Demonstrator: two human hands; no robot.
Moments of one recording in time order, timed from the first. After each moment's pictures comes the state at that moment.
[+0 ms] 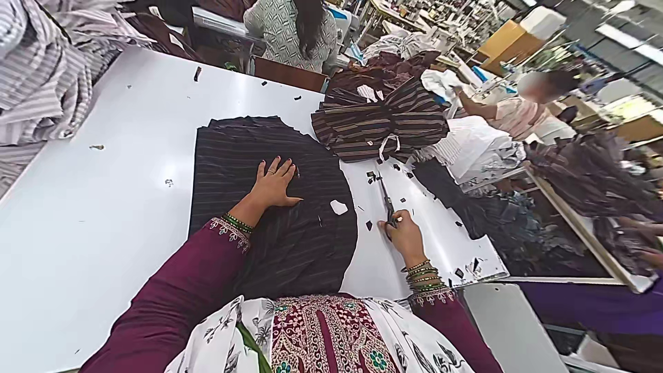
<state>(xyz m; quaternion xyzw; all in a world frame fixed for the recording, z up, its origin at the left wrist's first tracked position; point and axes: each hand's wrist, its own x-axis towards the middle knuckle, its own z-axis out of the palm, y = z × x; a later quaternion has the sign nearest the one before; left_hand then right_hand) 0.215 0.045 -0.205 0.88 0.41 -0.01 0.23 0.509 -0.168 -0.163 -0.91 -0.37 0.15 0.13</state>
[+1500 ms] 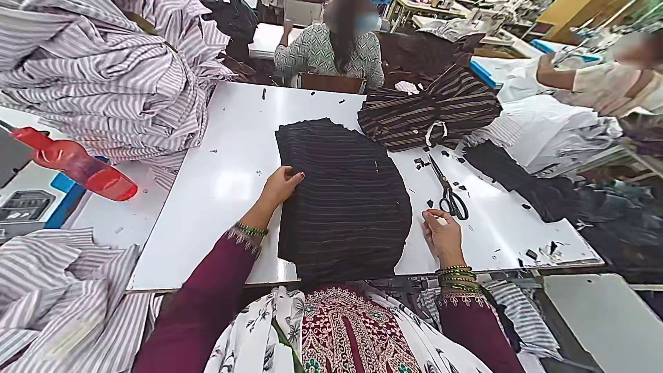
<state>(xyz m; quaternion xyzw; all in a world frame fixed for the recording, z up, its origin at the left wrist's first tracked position) 0.064 0.002 -0.188 0.62 0.55 0.25 0.50 0.426 -0.206 -0.207 -0.77 -0.27 0.22 0.53</state>
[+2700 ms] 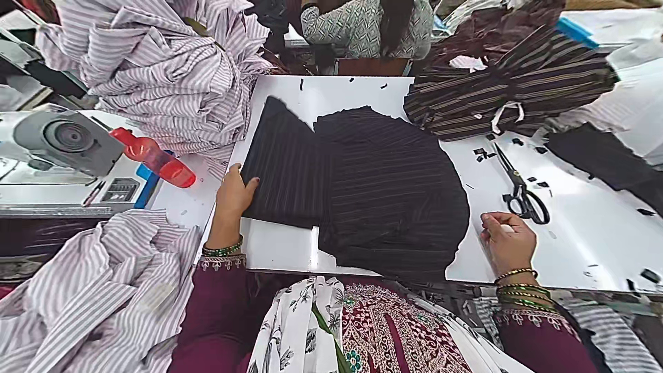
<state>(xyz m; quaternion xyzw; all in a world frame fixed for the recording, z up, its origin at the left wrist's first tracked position) -0.102 -0.021 -0.157 0.62 0.73 0.19 0.23 0.413 -0.211 -0.212 -0.74 -0.35 0.15 0.55</state>
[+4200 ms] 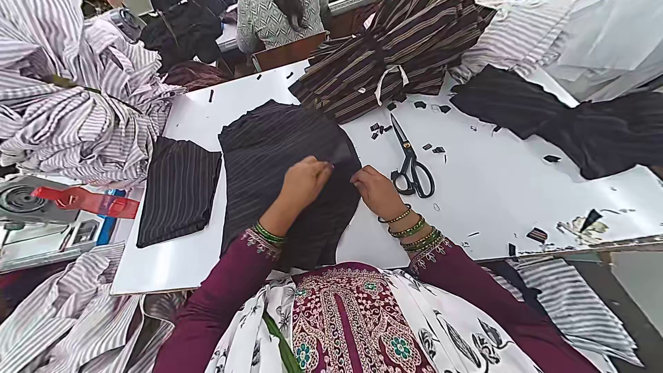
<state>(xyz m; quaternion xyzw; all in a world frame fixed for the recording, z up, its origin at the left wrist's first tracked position) 0.310 -0.077 -0.152 0.89 0.38 0.19 0.16 0.506 -0.156 -0.219 -0.61 -0.69 0.18 0.36</state>
